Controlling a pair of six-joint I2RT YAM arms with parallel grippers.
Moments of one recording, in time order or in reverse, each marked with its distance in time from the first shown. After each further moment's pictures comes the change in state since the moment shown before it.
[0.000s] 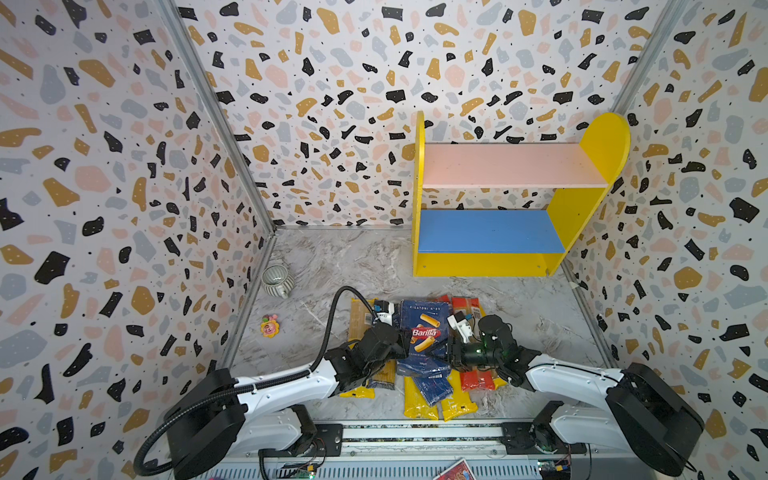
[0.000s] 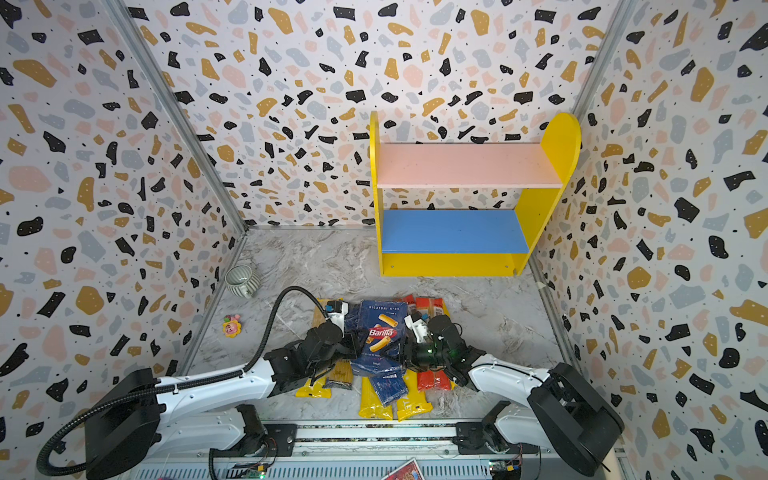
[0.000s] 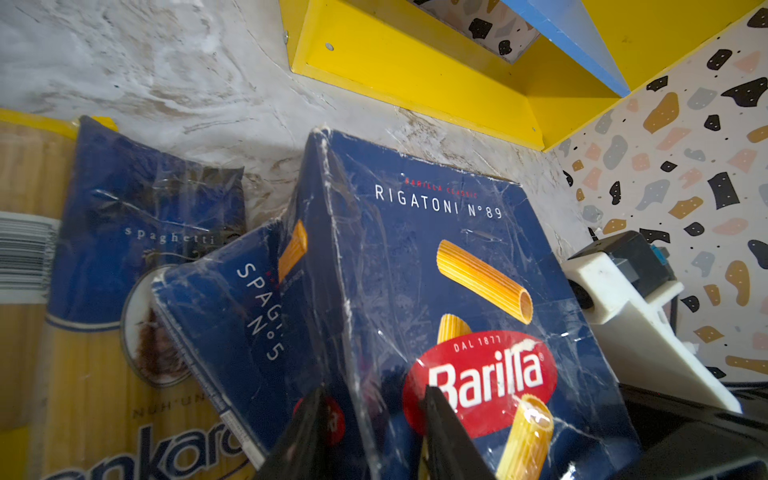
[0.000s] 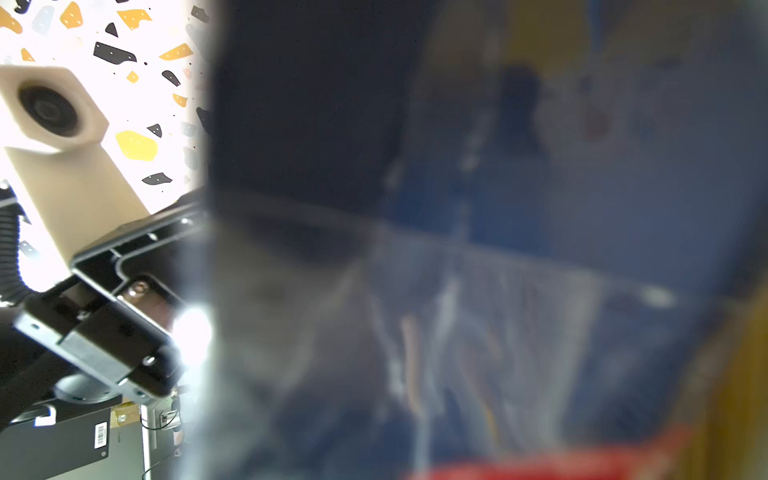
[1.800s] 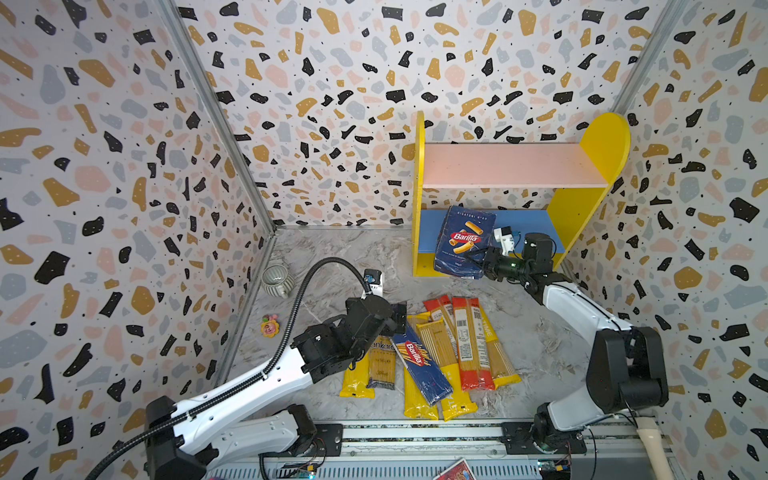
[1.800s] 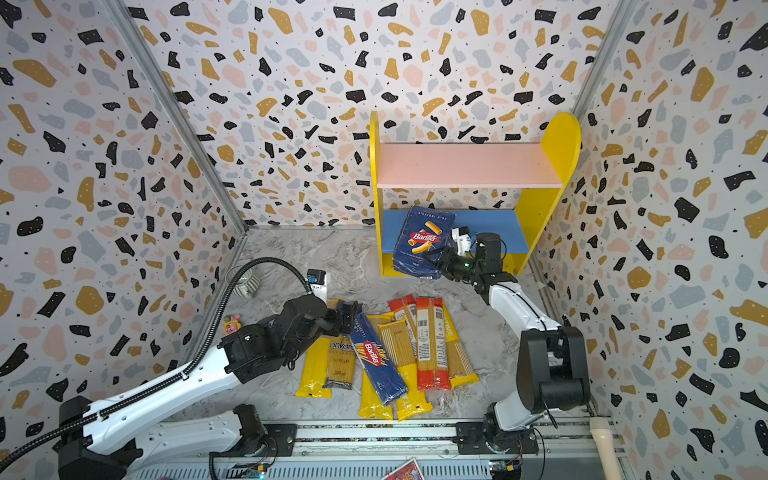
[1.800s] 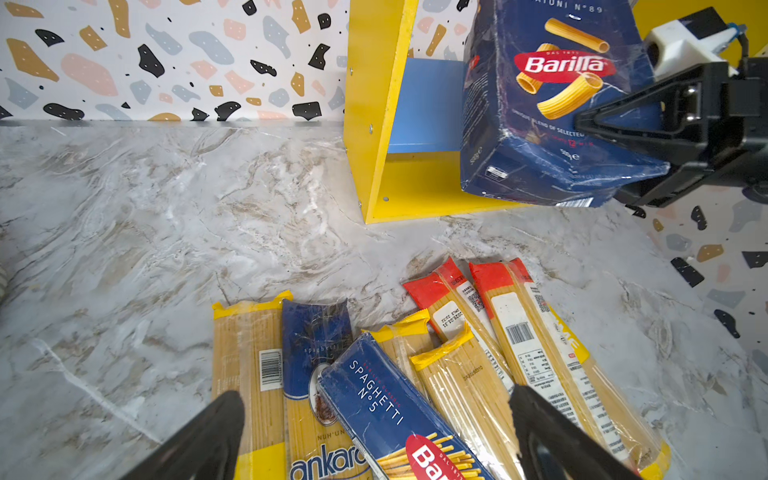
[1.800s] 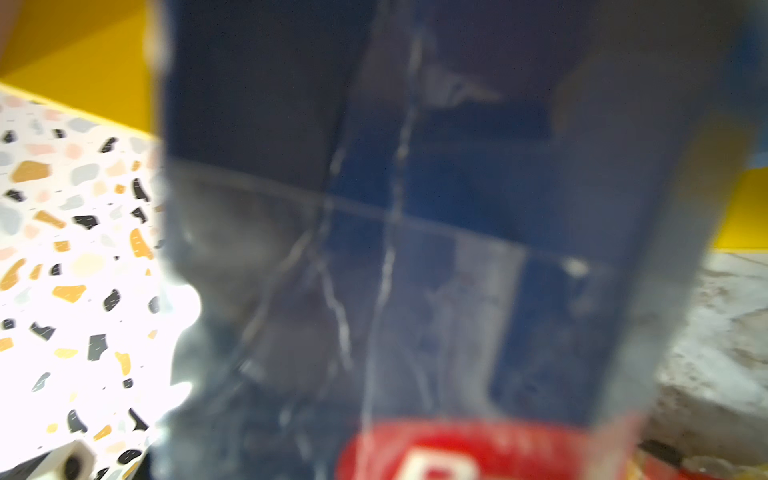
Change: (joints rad) left arm 0.014 -0.145 0.441 -0.610 -0.283 0.317; right arm -0.586 0.326 0.723 -0.352 -0.163 -0.317
